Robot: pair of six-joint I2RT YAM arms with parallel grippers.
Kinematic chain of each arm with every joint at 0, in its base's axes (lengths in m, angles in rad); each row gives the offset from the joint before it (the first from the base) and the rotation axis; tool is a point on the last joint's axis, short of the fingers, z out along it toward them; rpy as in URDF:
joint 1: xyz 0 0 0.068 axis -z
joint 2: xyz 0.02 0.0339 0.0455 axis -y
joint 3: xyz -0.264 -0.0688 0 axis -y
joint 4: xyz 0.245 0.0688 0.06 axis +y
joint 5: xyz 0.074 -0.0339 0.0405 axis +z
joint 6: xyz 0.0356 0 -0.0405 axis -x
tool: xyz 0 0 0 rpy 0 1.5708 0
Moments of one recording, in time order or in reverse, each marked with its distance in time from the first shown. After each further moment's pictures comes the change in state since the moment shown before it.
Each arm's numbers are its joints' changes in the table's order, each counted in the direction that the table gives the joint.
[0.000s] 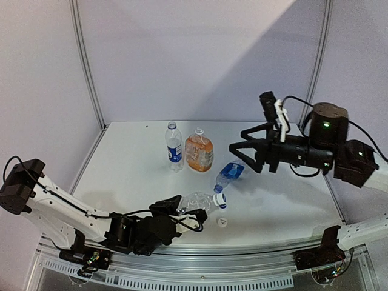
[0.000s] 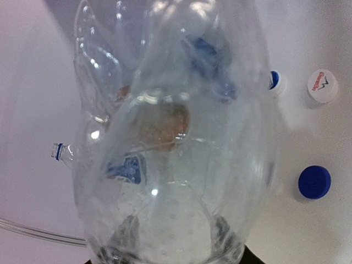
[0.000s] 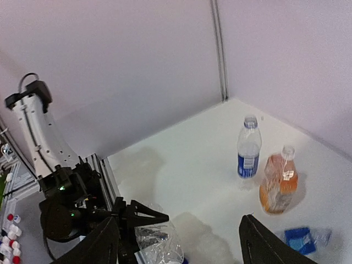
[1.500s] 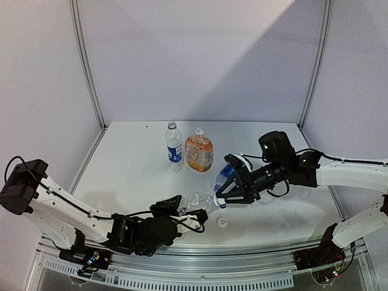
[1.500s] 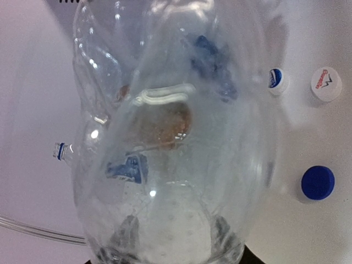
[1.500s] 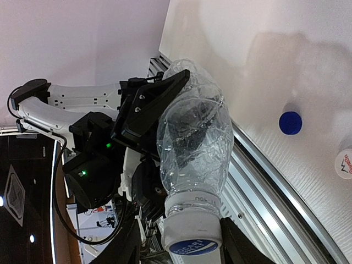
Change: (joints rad) left arm 0.000 -0.027 0.000 -0.028 0.023 -0.020; right arm 0.229 -0.327 -0.200 -0.046 0.811 -0.747
